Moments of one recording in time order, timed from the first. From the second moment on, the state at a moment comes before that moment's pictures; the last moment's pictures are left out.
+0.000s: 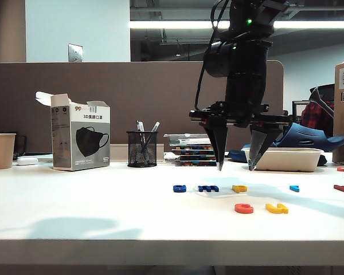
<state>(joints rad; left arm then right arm) -1.26 1.28 1.60 -1.06 -0.54 -0.98 0.45 2.08 1.74 -1.02 0.00 0.24</state>
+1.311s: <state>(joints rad) -1.26 1.28 1.60 -1.06 -0.54 -0.98 0.42 2.12 1.70 -0.98 -0.05 0.35</state>
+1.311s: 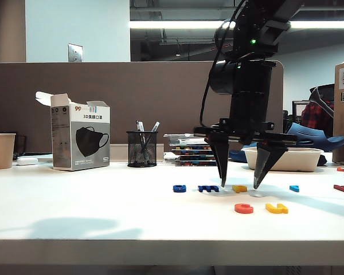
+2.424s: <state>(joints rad) -1.26 1.28 1.60 -1.06 -0.54 -0.98 0.42 2.14 1.71 -0.99 -0.03 0.37</state>
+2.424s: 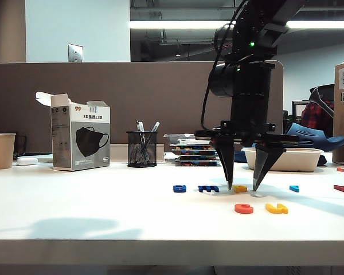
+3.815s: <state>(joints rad) -1.26 1.28 1.60 -1.06 -0.54 -0.98 0.42 2.14 1.71 -0.99 -0.03 0.32</state>
